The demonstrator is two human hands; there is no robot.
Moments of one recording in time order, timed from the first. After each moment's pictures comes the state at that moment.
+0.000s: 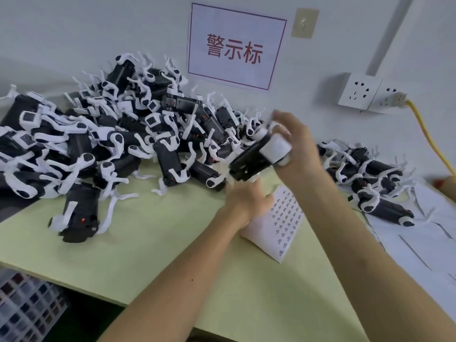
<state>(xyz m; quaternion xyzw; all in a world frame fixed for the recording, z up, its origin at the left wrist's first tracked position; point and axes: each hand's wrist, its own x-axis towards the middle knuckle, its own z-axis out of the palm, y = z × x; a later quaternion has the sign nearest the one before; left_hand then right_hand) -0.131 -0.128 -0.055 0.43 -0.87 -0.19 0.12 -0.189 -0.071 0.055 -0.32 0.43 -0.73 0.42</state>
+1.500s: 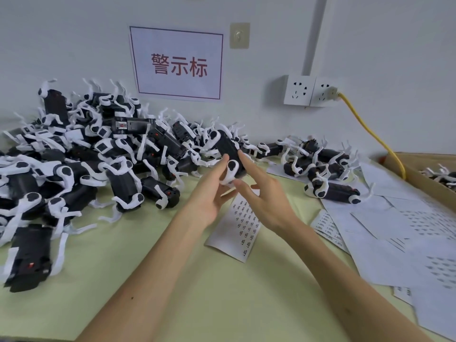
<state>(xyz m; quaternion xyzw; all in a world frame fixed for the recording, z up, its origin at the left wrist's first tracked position) -0.123 -0.107 -0.012 0.20 -0.50 -0.77 0.33 -0.241 -0.013 -0.028 -0.61 0.64 -0.47 0.03</state>
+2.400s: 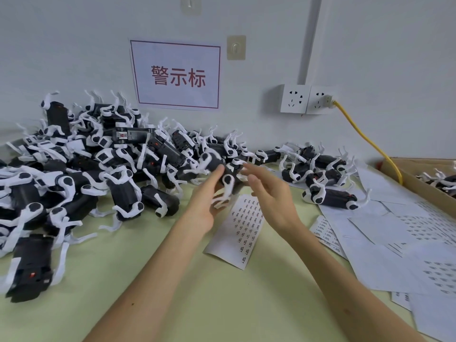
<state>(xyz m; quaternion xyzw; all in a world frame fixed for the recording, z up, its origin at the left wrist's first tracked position) -0.125 -0.115 -0.019 0.29 -0.46 -0.77 0.34 -0.248 -0.011 -0.024 -0.53 0.61 -0.59 0.06</state>
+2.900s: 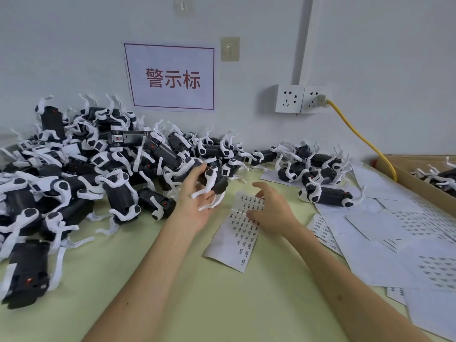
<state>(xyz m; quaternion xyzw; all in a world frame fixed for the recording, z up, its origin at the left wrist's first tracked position) -0.112 -0.125 -0.015 0.20 -0.44 -0.81 0.34 -0.281 -0.021 -0.049 -0.48 0.81 -0.33 0.07</state>
